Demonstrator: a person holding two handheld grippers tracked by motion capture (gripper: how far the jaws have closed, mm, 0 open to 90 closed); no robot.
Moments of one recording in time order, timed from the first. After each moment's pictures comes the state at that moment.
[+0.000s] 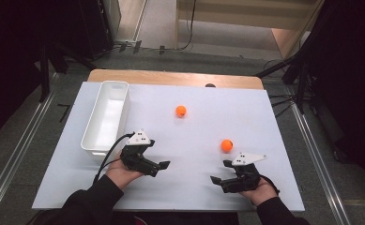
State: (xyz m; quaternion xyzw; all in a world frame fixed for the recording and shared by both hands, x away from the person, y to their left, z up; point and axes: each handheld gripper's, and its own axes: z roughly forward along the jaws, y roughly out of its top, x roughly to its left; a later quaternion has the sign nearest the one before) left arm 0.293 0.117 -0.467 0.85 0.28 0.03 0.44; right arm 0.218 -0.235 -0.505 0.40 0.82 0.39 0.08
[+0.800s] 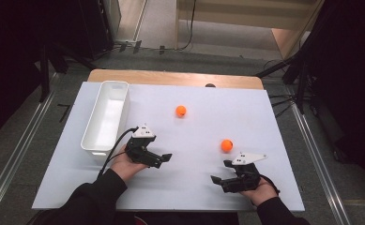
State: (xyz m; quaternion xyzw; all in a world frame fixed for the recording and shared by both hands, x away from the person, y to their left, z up) left arm 0.317 0.108 -0.478 0.85 0.30 0.04 0.43; right arm 0.218 -0.235 -0.505 0.41 0.82 0.39 0.08
